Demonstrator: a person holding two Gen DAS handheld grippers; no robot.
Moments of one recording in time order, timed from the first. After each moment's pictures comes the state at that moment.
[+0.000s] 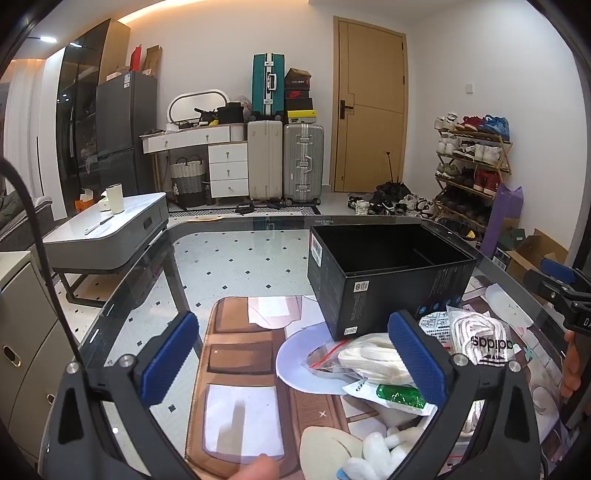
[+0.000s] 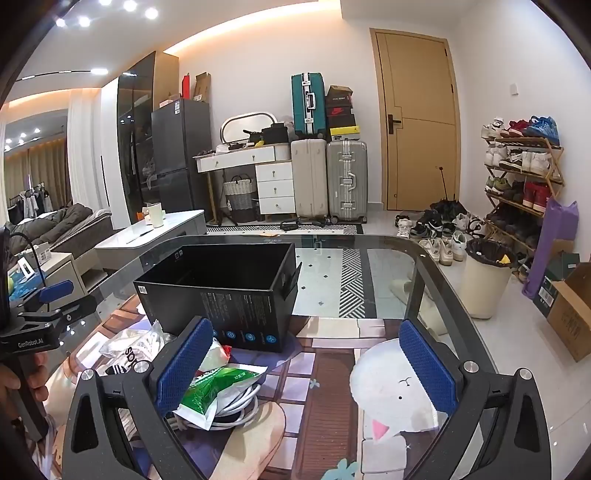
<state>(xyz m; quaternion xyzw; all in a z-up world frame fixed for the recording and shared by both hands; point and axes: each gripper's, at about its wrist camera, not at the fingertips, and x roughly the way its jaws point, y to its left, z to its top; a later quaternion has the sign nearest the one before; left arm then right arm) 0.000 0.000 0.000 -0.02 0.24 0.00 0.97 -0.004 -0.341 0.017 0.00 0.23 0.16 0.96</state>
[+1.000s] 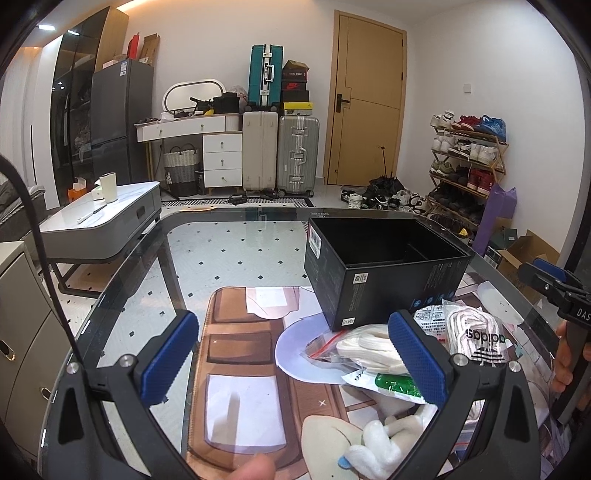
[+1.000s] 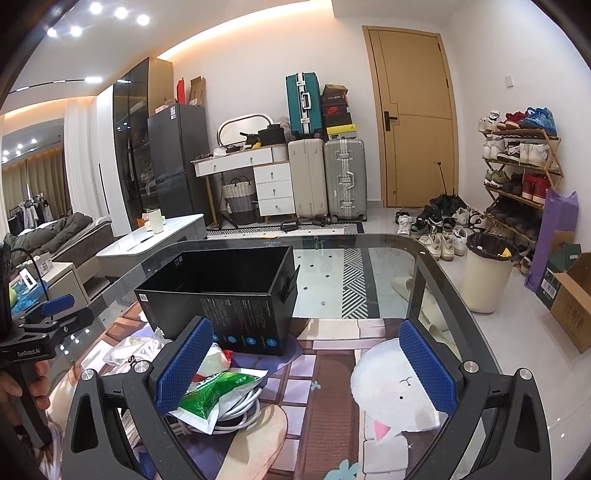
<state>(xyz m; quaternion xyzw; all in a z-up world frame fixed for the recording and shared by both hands) -0.002 0.008 0.002 -0.04 0.26 -0.02 0.97 0.000 -0.344 0.019 0.02 0.24 0.16 0.96</state>
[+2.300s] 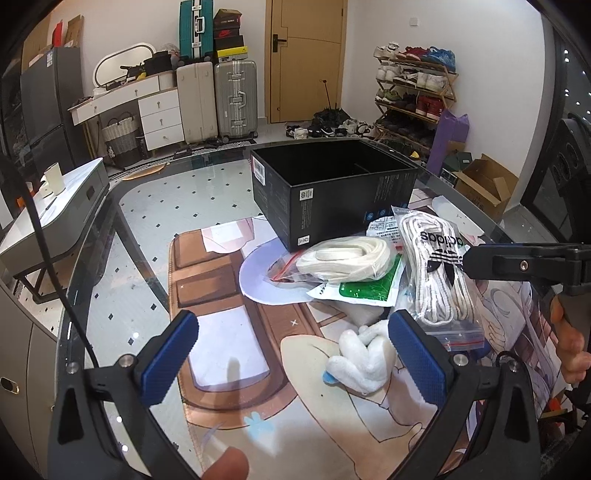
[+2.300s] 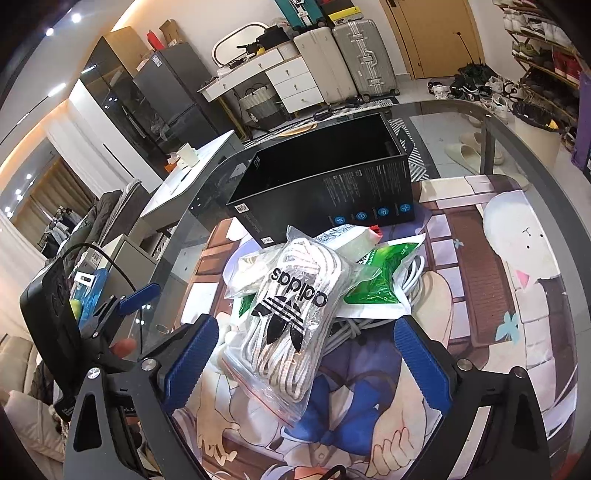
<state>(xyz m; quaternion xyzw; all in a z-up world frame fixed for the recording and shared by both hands) -0.018 -0.002 -0.003 0.03 0.38 -0.13 0.91 -0.028 -0.265 0.013 0.12 0.47 0.23 0.84</state>
